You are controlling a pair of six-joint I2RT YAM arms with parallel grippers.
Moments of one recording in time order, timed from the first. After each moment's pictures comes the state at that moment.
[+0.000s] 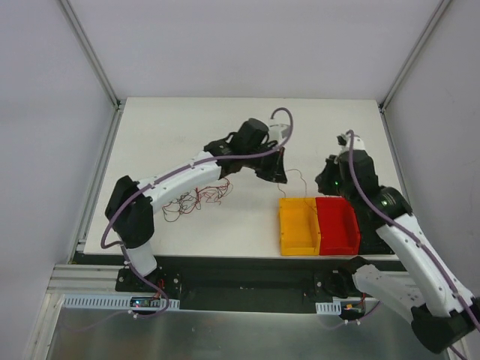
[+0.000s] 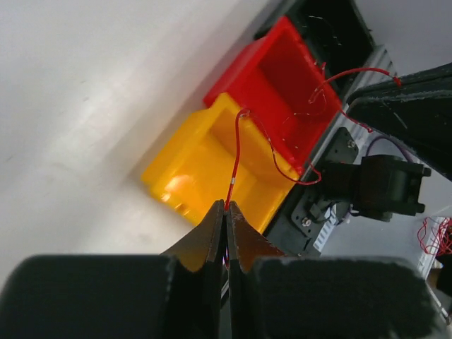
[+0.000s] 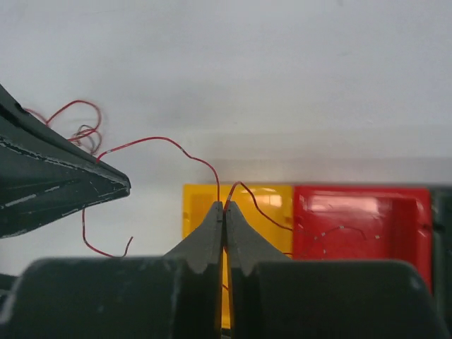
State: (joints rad) left arm -0.78 1.72 1.47 -0.42 0.44 -0.47; right arm 0.50 0.97 1.03 -0.70 0.12 0.44
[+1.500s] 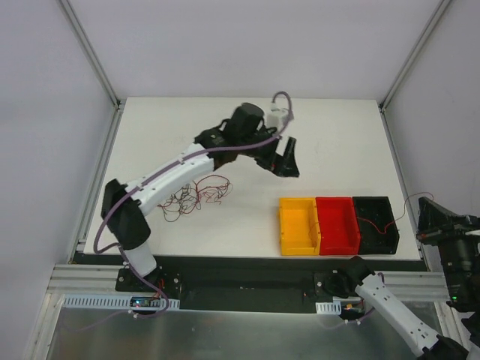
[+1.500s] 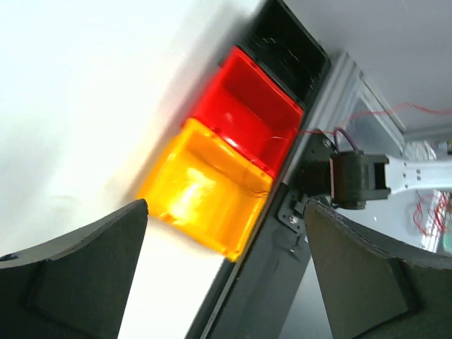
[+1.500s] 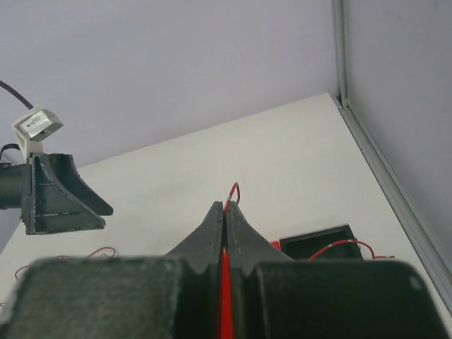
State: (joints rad) left arm -0.89 1.79 1.69 -0.49 0.49 -0.39; right arm 0.61 0.21 1.30 -1.02 0.66 0.28
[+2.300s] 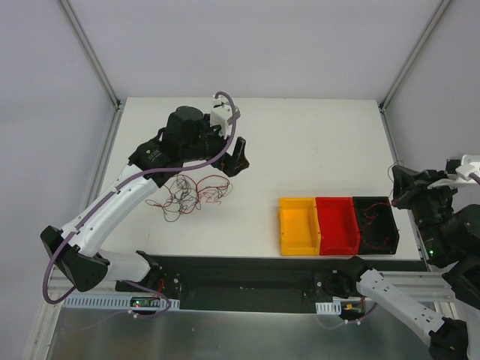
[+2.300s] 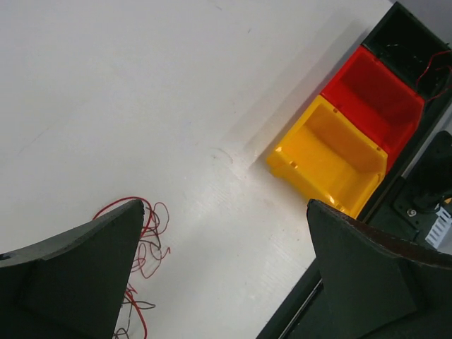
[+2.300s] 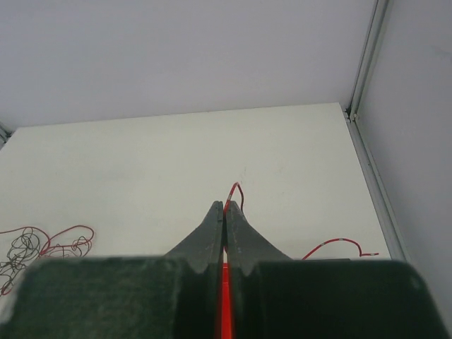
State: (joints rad) left arm -0.67 1.29 1.43 -0.61 0.28 -0.10; right arm 0.68 0.52 1.41 -0.88 0.61 0.12
